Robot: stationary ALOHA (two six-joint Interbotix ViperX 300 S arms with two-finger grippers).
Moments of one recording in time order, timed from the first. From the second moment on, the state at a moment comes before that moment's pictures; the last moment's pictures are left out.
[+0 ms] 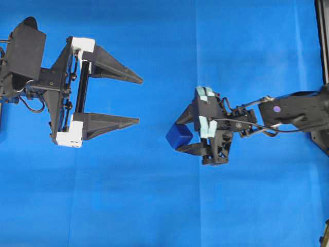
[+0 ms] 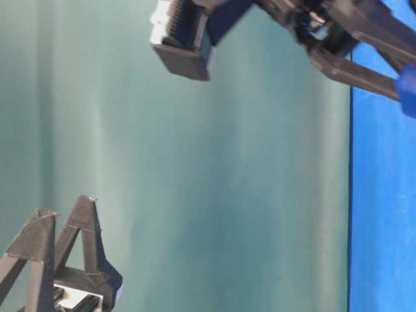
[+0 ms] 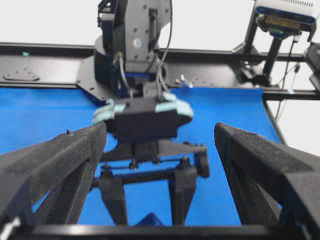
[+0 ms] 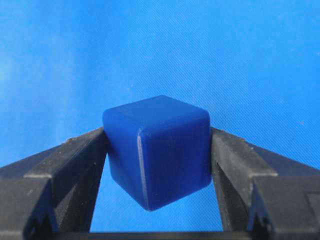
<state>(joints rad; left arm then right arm) -0.07 -0.41 0.69 0.01 -0.23 -0.07 0.07 0.03 0.81 -0.36 -0.21 0.60</state>
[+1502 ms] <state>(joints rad) -0.07 -0.41 0.69 0.01 -0.23 -0.06 0.03 0.13 0.75 -0.35 -0.25 0.60</state>
